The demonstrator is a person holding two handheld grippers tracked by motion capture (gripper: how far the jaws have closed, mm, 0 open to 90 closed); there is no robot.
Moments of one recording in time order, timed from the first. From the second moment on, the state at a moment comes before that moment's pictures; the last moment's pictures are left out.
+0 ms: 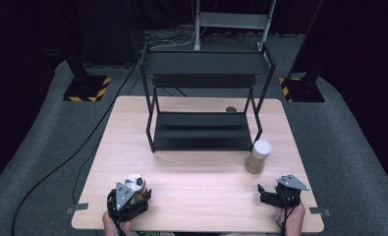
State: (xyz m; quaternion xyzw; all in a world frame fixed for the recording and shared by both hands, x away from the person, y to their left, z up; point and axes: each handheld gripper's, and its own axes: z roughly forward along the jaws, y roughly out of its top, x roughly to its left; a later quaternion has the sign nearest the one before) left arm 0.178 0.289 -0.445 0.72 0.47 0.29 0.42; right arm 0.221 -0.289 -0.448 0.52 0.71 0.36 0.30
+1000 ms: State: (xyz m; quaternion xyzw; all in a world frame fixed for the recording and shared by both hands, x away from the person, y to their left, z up) left arm 0.201 0.278 -0.442 0.73 0.45 0.28 0.42; right arm 0.222 -0.289 -0.447 0.51 0.72 0.36 0.30
